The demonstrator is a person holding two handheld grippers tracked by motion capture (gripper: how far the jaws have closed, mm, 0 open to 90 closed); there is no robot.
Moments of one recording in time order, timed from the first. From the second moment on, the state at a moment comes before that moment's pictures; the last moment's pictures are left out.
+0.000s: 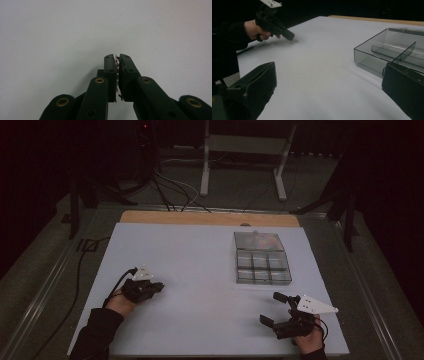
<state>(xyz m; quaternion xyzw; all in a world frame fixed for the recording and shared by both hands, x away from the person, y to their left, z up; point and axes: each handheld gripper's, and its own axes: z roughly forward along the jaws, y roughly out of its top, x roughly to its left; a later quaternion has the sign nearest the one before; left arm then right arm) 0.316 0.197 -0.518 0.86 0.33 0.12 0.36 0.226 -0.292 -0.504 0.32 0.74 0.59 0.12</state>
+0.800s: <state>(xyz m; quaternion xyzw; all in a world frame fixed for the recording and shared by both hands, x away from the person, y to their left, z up) 0.324 0.135 -0.505 0.87 0.26 0.06 0.41 0.225 -0.292 -0.504 0.31 0.74 0.58 0.12</state>
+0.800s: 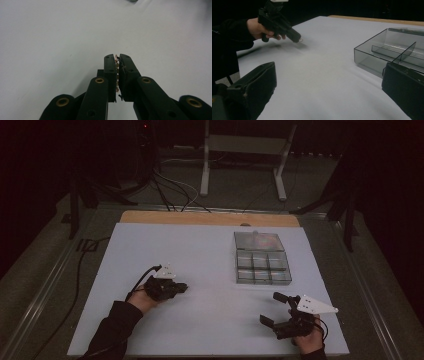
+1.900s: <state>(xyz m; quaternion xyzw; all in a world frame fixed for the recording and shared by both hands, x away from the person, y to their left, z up) 0.351 0.046 -0.461 0.88 0.17 0.04 0.44 0.225 -0.292 -0.504 0.31 0.74 0.59 0.11</state>
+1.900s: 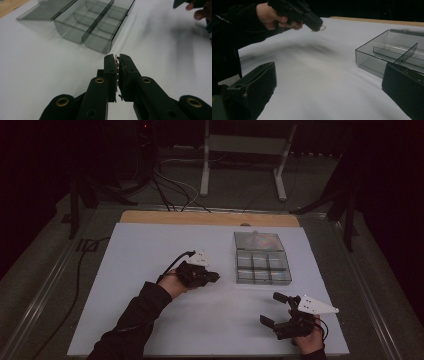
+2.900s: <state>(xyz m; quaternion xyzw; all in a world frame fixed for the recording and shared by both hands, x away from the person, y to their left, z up) 0.380 -0.030 -0.460 0.88 0.15 0.02 0.44 0.222 -0.294 -0.501 0.31 0.73 0.59 0.11</state>
